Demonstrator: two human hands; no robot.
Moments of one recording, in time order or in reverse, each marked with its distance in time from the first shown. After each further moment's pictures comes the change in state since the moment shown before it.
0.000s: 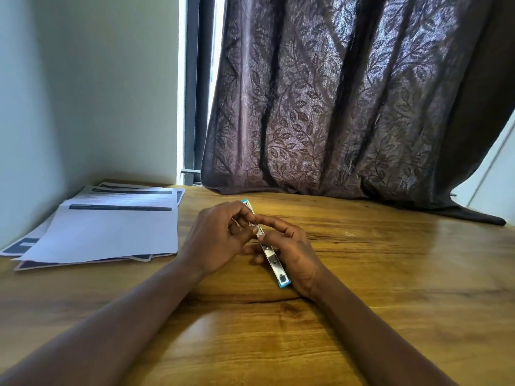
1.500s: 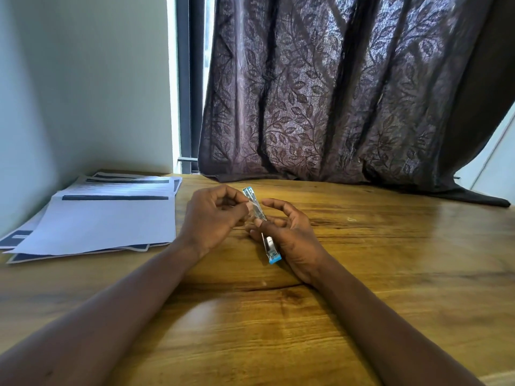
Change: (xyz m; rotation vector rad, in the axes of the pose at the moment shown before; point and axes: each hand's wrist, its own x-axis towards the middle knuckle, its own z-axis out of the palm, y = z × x) left_hand 0.007 0.000 0.003 -0.337 0.062 -0.309; right_hand 0.004 0.006 -0.005 0.032 0.107 0.019
